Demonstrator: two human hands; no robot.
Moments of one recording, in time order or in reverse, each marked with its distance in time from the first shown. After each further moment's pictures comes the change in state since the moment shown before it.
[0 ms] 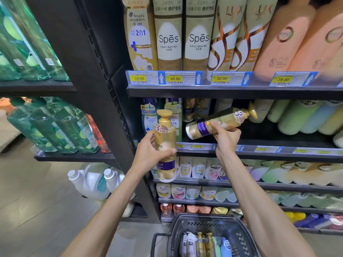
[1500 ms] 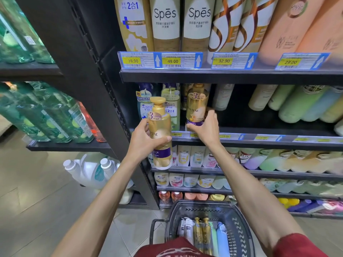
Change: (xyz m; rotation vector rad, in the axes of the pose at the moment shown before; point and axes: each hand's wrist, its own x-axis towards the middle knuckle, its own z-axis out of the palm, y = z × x) left_hand 0.010 -0.015 -0.003 0.003 0.020 -0.006; right_hand 0.012 0.043 0.011 -1.088 -0.292 -0.477
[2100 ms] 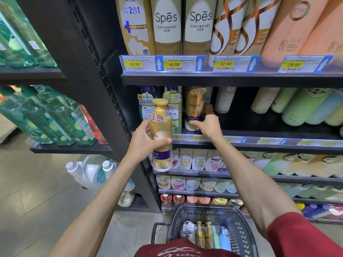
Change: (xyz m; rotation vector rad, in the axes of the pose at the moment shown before) left_hand 0.006 0.004 -0.006 0.040 -0.026 -0.004; right_hand 0.038 0.005 0.004 -0.014 -0.165 0.068
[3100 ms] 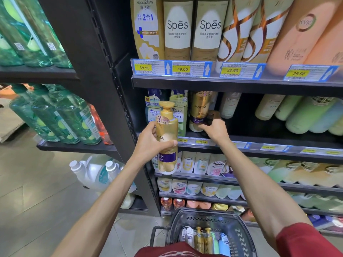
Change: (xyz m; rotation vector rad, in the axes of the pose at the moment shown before) left_hand -0.006 0.011 0.002 0.020 0.012 -0.019; right_hand 0.001 0.004 -0.010 -0.019 0.015 -0.059
